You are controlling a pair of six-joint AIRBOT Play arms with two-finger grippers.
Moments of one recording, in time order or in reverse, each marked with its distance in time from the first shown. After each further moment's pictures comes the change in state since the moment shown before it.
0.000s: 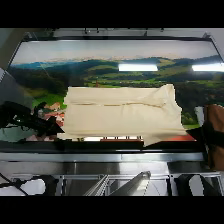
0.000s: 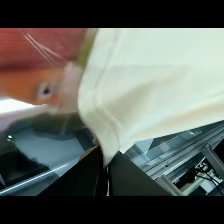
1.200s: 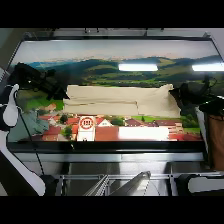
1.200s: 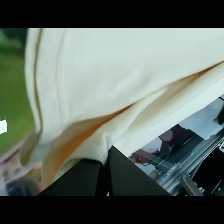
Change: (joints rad) left arm -0.149 -0.647 1.077 -0.082 0.278 -0.190; right arm 0.451 -0.913 0.506 0.623 -0.520 -0.497
